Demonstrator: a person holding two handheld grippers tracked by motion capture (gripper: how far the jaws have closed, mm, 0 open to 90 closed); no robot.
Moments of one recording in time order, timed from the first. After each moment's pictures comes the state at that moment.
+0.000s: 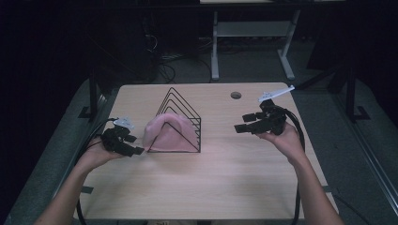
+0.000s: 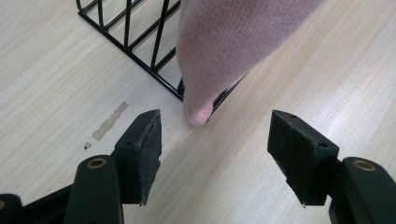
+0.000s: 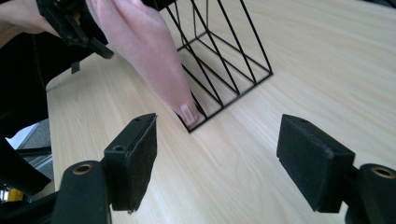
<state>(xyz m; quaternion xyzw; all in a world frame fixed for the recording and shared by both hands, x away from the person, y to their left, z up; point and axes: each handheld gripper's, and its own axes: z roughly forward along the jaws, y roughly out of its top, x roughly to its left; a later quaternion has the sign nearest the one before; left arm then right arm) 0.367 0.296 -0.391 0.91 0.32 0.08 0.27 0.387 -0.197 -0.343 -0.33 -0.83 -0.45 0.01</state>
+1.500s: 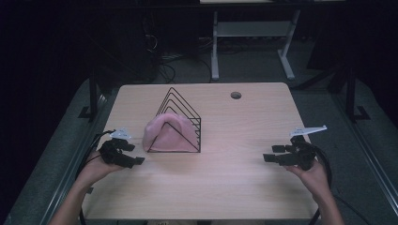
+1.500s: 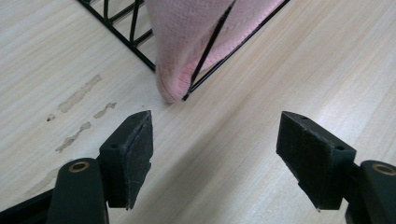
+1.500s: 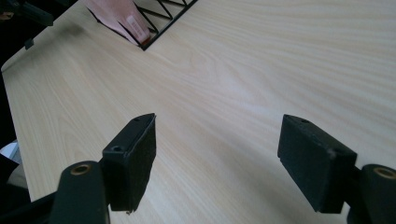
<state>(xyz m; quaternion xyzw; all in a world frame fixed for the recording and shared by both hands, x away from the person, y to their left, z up) 0.337 0.303 -0.416 0.88 0.35 0.08 0.30 0.321 -0.282 -0.428 -0.43 -0.79 -0.44 0.01</state>
